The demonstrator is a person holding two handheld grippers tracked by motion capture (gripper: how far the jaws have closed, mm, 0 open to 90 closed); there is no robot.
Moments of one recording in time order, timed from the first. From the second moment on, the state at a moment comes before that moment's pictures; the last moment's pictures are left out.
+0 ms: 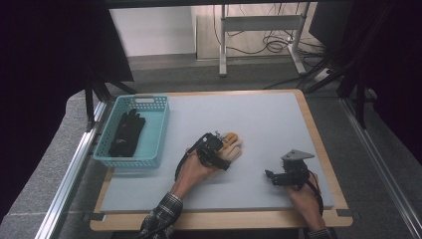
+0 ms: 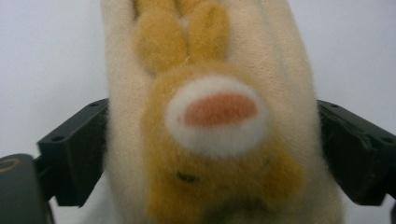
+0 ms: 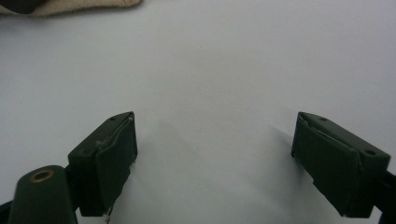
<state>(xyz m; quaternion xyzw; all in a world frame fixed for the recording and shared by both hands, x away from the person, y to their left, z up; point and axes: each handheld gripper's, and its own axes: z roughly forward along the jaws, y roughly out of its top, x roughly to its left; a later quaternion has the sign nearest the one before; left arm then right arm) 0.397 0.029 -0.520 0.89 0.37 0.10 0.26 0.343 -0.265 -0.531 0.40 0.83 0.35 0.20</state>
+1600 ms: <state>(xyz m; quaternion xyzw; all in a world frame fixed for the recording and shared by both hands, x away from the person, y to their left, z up) 0.391 0.052 -0.476 0.87 0.38 0.10 0.32 0.343 -0.265 -0.532 0.40 0.83 0.35 0.20</state>
